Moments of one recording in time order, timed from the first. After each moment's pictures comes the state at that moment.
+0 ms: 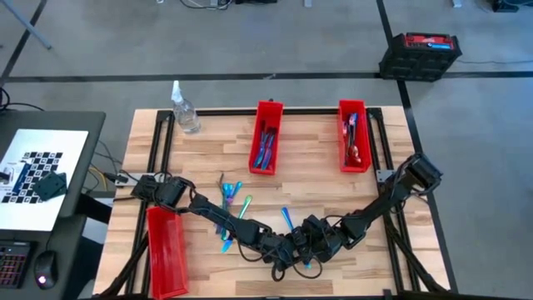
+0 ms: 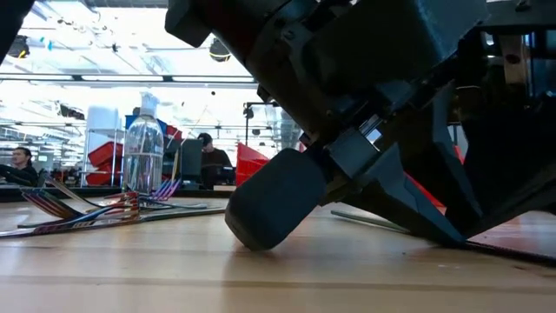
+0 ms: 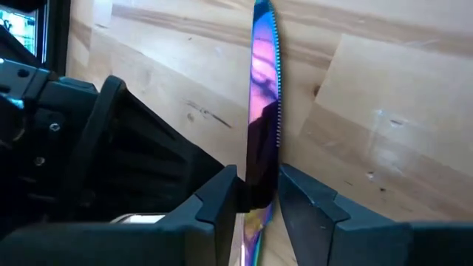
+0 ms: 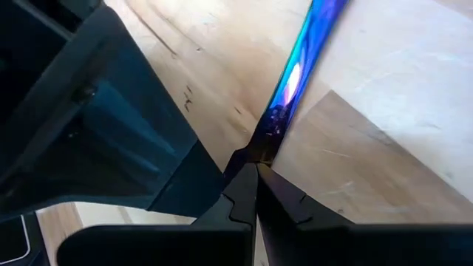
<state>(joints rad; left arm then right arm) -0.41 2.36 1.62 -0.07 -0.32 0.98 0.64 1.87 0.83 0.05 0.36 1.38</state>
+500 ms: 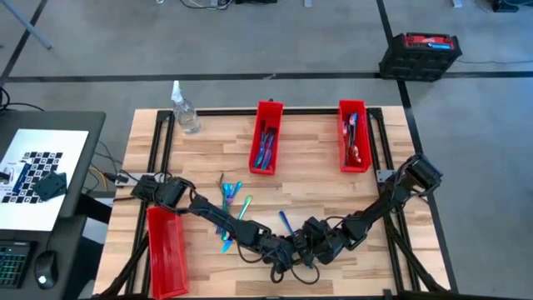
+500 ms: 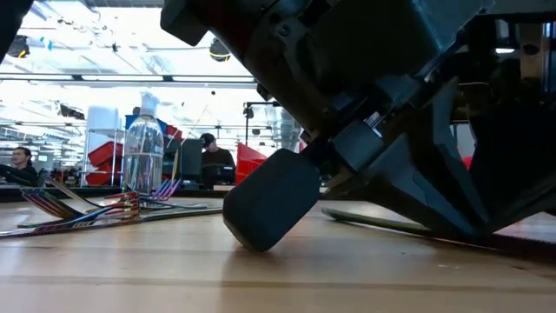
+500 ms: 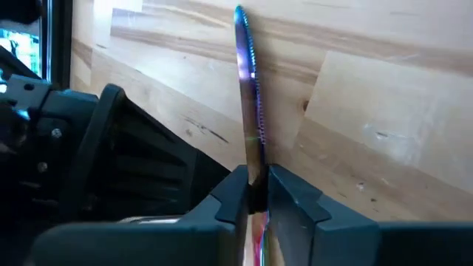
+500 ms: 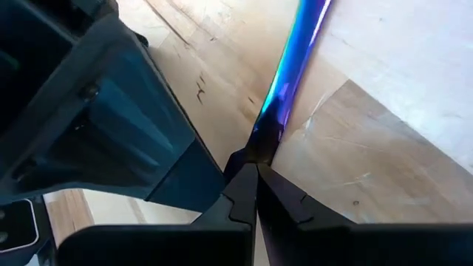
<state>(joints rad) -0.42 2.36 1.62 -0.04 -0.31 1.03 0.66 1.87 0.83 0.09 0.37 1.37</state>
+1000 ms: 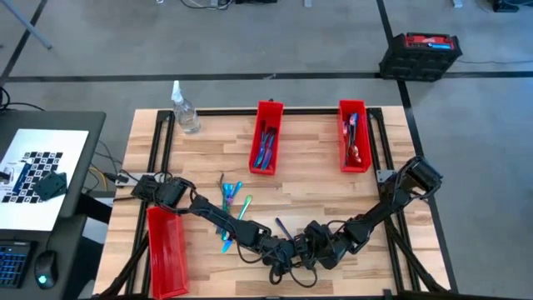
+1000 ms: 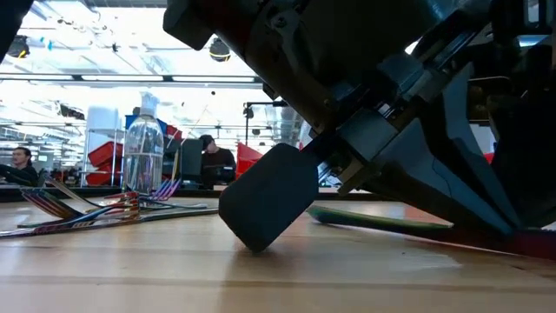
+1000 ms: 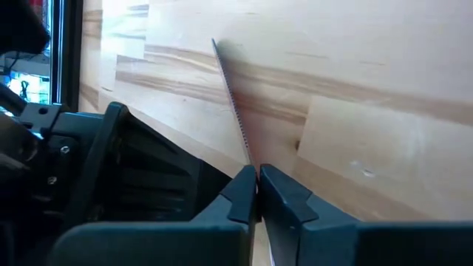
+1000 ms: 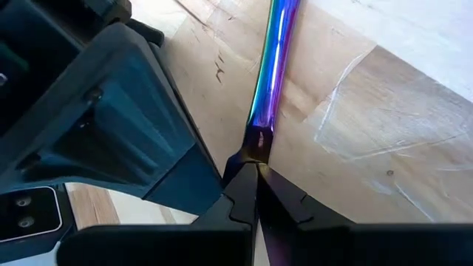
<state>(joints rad) -0.42 2.36 1.62 0.02 -0.23 1.07 0.70 1.88 0.83 0.14 0.40 1.41</state>
